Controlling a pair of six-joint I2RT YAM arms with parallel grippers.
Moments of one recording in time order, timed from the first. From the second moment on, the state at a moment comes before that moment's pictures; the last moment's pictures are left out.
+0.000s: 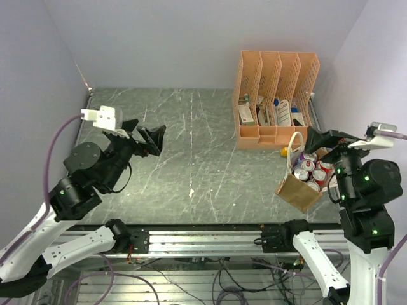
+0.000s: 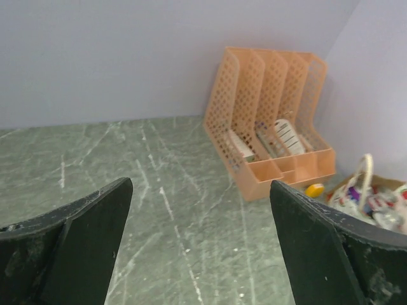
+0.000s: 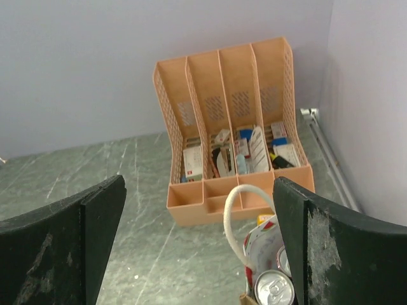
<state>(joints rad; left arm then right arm) -0.88 0.73 1.19 -0.38 -0.50 -0.21 0.14 0.55 1.25 -0.60 0.17 0.16</state>
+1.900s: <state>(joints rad) -0.64 1.00 0.99 0.03 -0.56 0.05 0.14 0.96 0.85 -0.46 0.10 0.31</state>
